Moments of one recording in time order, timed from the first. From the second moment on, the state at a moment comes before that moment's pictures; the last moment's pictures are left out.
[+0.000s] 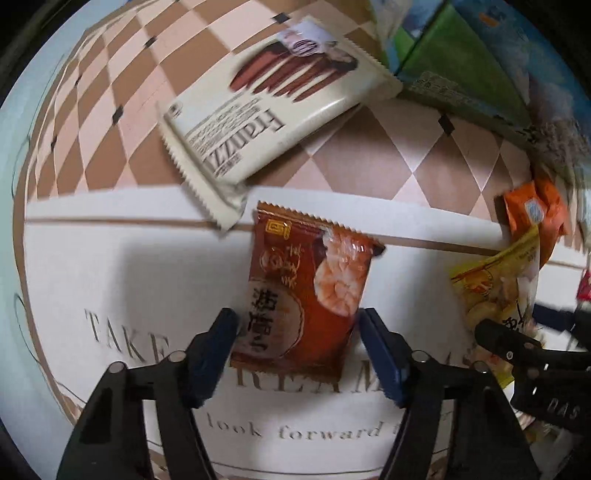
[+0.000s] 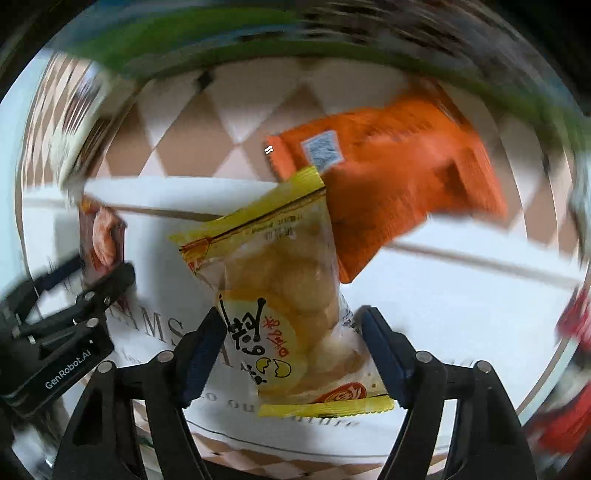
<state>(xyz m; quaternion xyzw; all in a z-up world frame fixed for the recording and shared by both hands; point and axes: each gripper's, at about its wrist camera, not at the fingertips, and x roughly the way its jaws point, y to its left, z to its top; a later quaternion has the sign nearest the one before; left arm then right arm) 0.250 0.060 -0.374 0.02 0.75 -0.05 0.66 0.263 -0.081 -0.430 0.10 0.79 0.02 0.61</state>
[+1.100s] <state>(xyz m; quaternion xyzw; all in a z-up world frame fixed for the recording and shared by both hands) 0.215 0.026 -0.301 0.01 0.70 -0.06 0.71 0.201 -0.096 -0.371 0.13 0.72 0.04 0.68</state>
